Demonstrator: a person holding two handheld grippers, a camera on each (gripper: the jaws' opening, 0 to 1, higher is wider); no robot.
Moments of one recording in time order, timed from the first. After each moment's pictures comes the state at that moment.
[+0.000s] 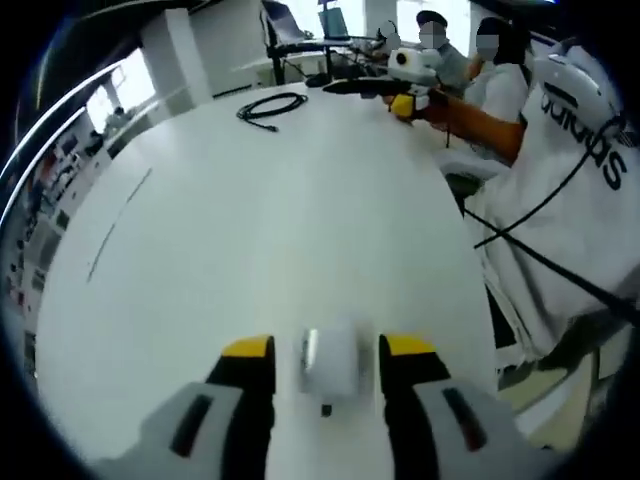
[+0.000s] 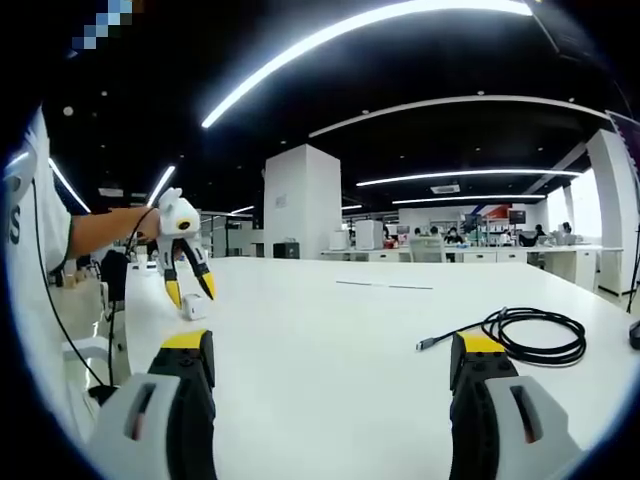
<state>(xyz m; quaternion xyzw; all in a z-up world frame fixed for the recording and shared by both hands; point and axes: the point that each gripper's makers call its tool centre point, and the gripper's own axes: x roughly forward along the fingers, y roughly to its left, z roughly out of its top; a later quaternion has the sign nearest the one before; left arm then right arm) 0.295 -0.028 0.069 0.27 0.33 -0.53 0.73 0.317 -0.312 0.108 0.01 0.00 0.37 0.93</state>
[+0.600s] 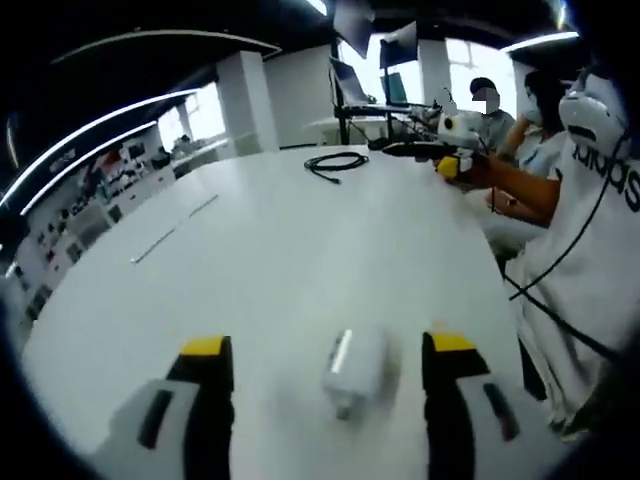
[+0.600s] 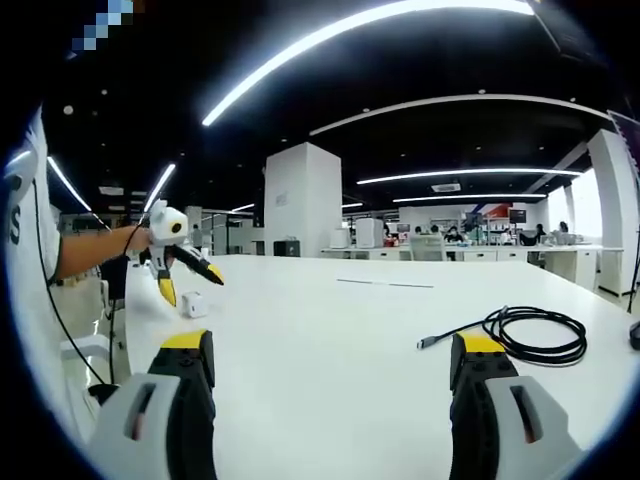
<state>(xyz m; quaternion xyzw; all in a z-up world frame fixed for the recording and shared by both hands) 0.319 -0.015 0.089 0.17 0.19 -0.44 0.86 0.317 -0.311 0.107 0.00 0.01 0.38 0.93</state>
